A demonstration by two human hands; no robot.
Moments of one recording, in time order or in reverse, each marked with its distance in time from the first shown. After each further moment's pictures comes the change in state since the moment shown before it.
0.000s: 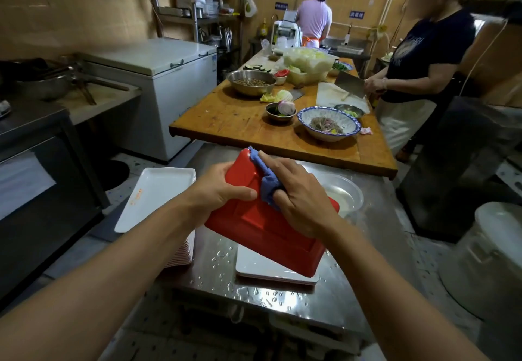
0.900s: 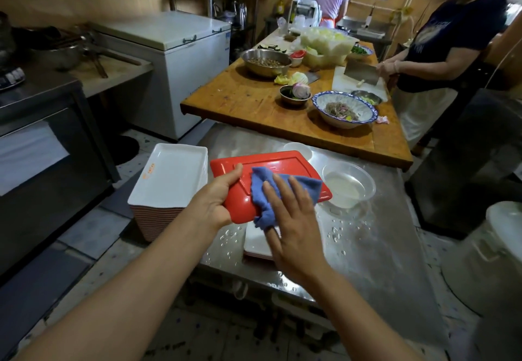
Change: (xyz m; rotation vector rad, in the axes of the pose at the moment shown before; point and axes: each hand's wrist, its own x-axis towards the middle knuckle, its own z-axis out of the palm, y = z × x) left_hand -0.007 -0.039 0.016 -0.835 0.290 -0.506; right_hand -0.058 -0.010 0.080 -0.092 0.194 -0.056
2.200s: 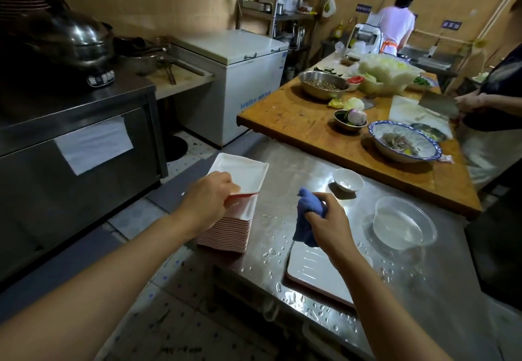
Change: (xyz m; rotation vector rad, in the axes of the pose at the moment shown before) left_hand -0.014 0.061 -0.131 1.790 0.347 1.090; right_hand 0.075 -0.004 0.042 0.599 -0.130 0.585
